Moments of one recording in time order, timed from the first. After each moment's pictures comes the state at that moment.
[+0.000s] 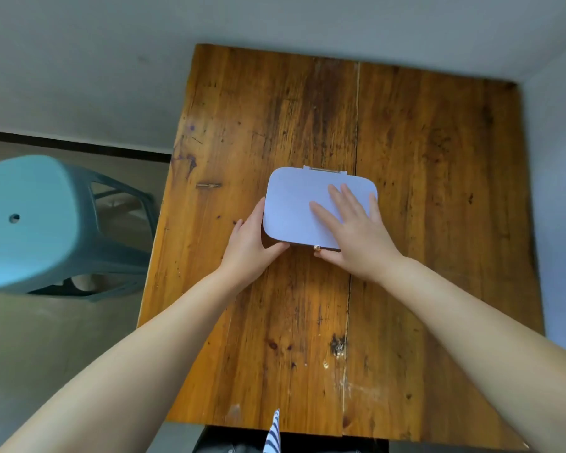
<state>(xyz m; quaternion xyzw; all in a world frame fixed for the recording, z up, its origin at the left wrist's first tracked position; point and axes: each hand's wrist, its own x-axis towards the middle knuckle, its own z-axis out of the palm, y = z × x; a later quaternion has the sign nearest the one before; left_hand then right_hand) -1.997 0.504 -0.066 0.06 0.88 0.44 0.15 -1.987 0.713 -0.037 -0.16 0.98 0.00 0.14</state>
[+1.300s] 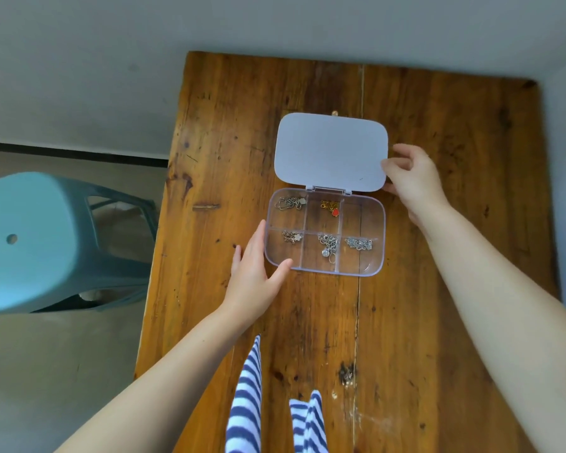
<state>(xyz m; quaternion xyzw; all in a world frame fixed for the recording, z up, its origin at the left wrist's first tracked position) -1.991 0.509 -0.063 0.00 0.88 0.43 0.20 -2.092 0.769 -0.029 0.30 0.81 -0.51 0.04</state>
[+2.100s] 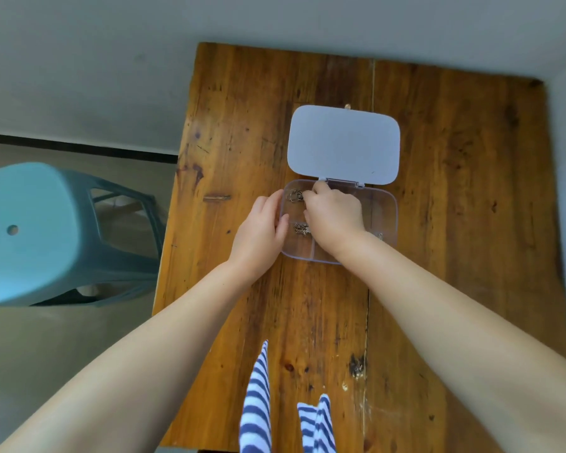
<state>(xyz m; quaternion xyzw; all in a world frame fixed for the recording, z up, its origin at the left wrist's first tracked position) -2.040 0.505 -0.062 0.07 0.91 0.38 0.12 -2.059 0.645 -0.040 -0.07 0.99 -0.03 0.14</state>
